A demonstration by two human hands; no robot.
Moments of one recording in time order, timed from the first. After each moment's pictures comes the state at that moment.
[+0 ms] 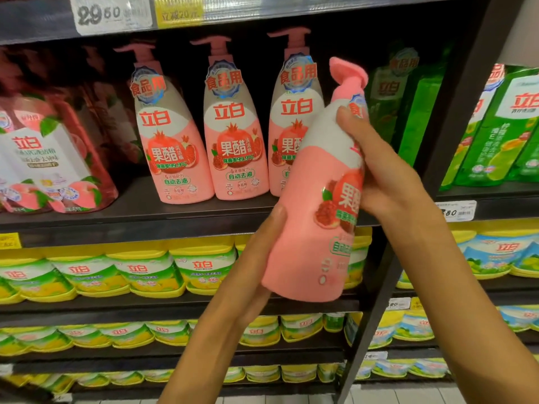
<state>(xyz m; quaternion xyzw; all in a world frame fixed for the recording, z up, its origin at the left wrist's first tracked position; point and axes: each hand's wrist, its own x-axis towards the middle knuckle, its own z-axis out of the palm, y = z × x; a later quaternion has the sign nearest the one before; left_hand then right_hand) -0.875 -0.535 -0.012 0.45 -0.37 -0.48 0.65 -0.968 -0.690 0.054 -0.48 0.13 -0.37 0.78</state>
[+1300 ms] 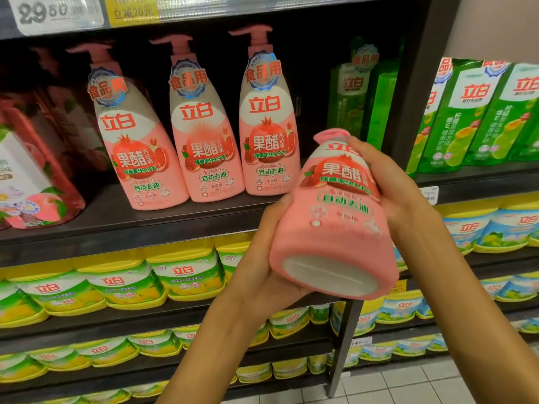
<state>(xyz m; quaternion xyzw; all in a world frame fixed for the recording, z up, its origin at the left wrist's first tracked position) -0.898 -0.561 -0.011 0.38 -0.29 -0.63 0.61 -1.011 -0.703 0.036 -0.40 0.26 -0.35 0.81</state>
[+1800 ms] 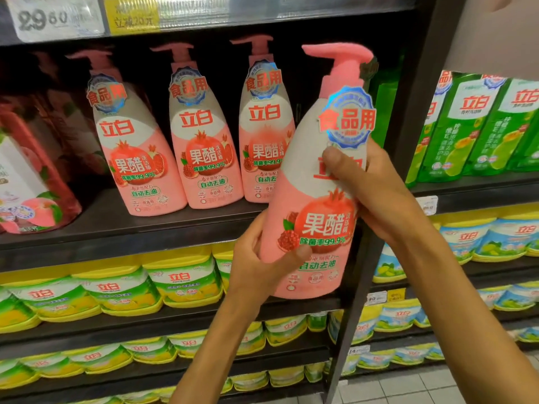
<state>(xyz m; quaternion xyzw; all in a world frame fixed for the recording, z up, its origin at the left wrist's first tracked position) -0.882 -0.569 -0.038 0.48 -0.47 -0.32 0.67 -1.006 -0.679 0.045 -0.67 0.12 -0.44 0.59</state>
